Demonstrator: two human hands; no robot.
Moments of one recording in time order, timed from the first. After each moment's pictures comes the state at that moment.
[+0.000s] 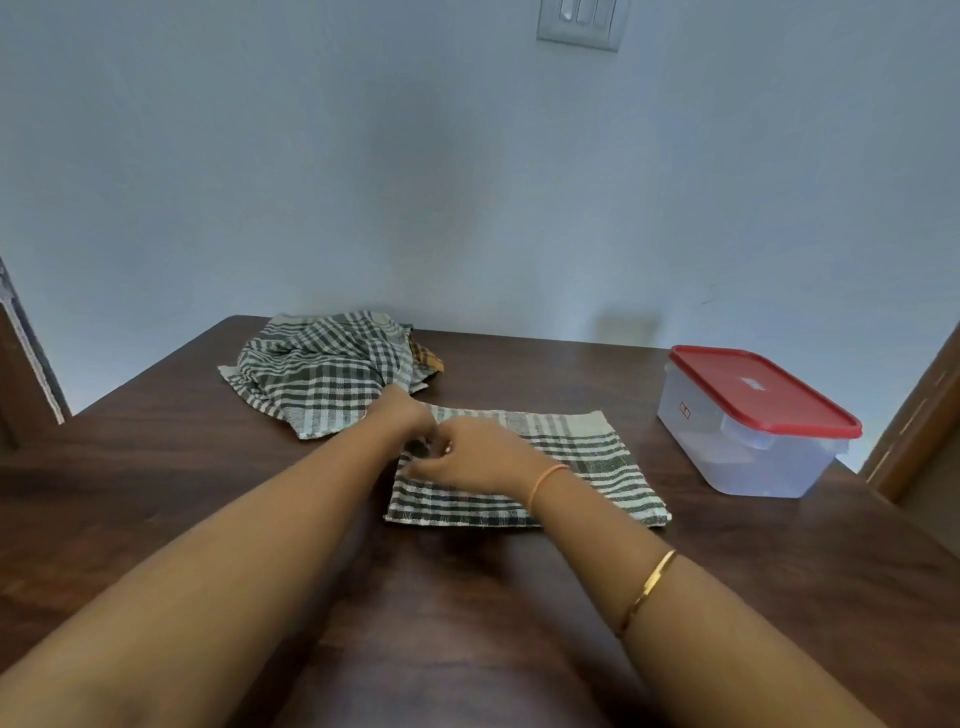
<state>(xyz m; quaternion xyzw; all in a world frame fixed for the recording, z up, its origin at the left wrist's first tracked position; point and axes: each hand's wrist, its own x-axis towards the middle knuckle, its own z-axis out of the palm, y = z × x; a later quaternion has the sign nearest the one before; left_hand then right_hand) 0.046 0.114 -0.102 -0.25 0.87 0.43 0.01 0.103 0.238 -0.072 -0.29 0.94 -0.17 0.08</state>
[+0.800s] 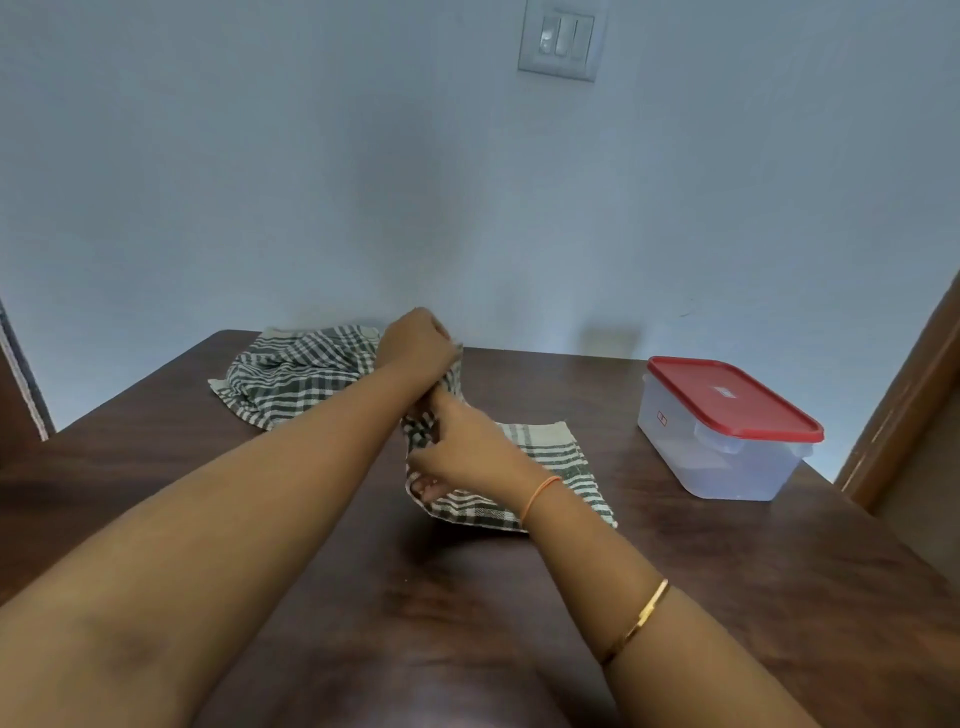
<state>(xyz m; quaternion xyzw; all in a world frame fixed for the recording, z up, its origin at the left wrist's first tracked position) 0.047 0.140 -0.029 -0.09 0.90 0.36 -0.22 0.130 0.242 -0.054 -0.27 0.87 -0.41 0.08</state>
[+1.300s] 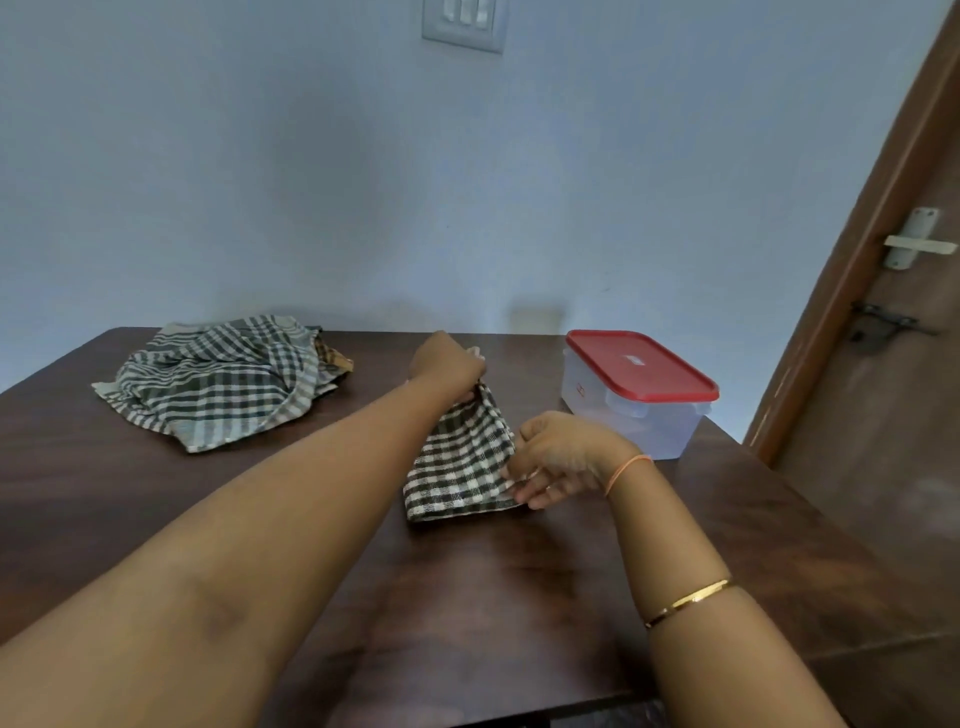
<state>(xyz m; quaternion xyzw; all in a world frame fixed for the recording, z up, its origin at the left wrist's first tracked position) 0.013 0.248 -0.066 -0.08 0.85 0.51 -0.09 0.108 0.386 -0.061 0.00 0.86 -0.44 0.24</state>
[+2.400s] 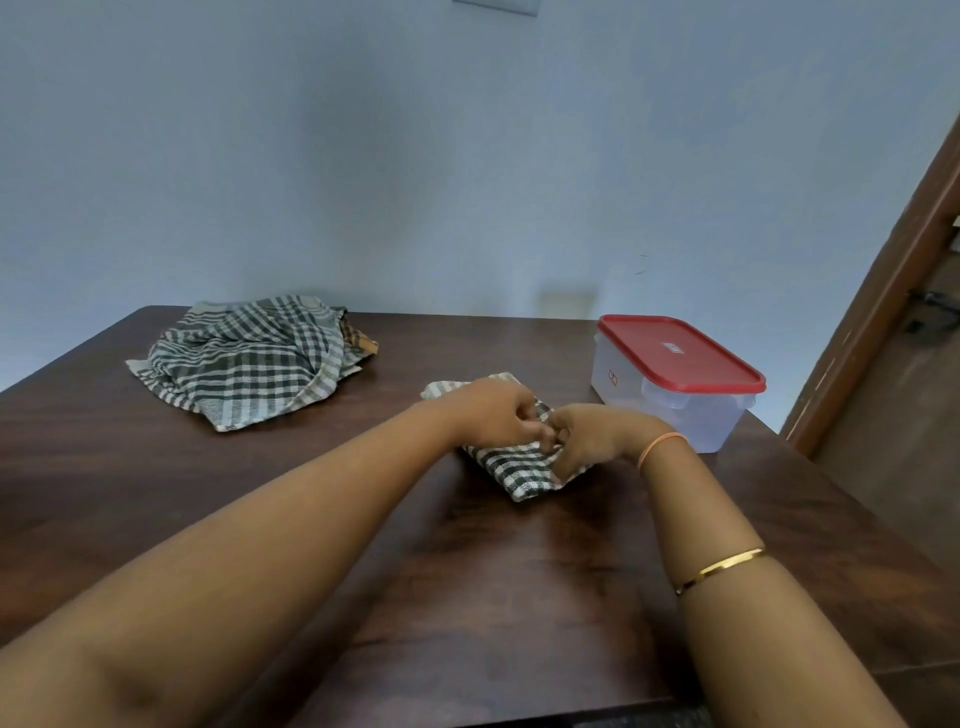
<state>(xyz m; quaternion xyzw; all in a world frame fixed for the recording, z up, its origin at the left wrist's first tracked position) 0.066 0.245 -0.078 0.22 0.96 0.17 0.02 0.076 0.391 -0.069 -0.12 0.96 -0.16 0.19</state>
